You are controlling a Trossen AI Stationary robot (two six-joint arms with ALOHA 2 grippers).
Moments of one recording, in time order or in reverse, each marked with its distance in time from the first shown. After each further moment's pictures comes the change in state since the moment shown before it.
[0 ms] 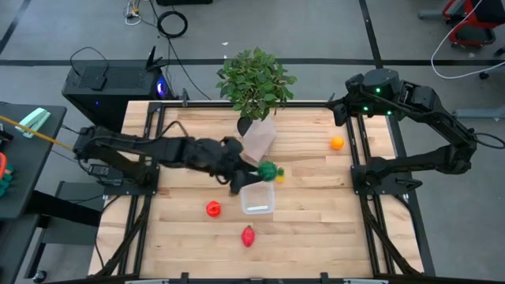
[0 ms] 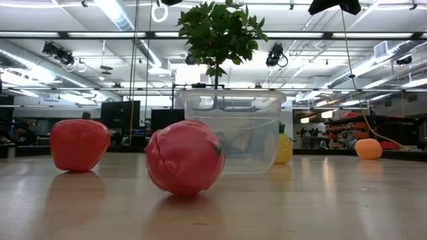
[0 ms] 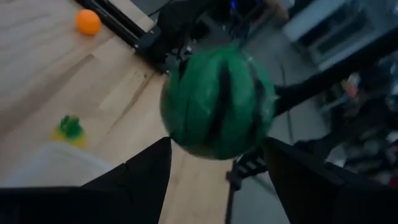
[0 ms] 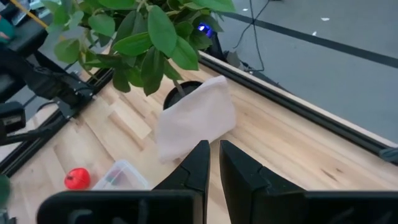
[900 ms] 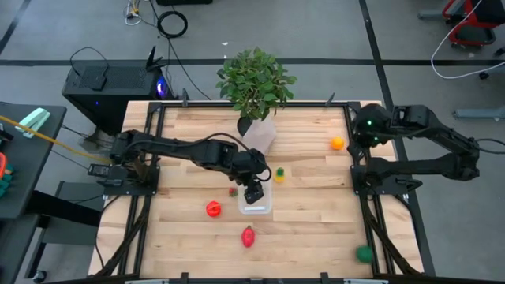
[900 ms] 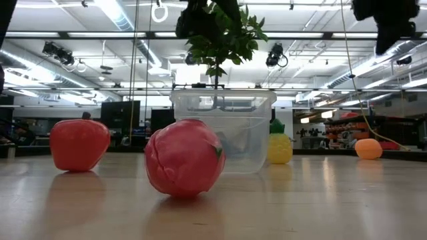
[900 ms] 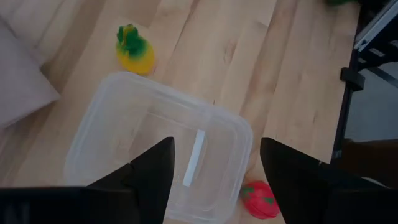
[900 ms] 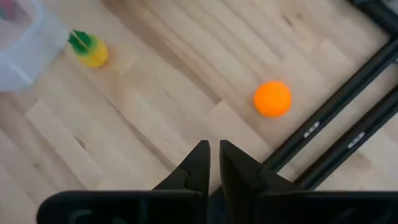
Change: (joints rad) left arm 0.036 0.369 0.356 -0.575 0.090 0.241; right arm 0.067 -0.206 -0.339 -0.410 -0.023 -0.042
